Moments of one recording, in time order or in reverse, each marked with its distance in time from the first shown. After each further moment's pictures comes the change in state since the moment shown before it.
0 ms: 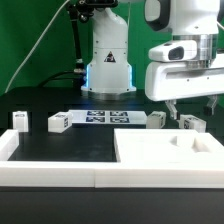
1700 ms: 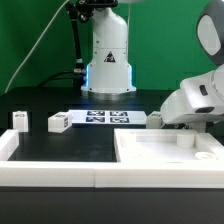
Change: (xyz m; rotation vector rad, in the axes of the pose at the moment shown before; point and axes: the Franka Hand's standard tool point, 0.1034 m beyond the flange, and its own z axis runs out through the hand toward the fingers) arm -0.022 -0.020 0.033 -0.045 -0.850 0.060
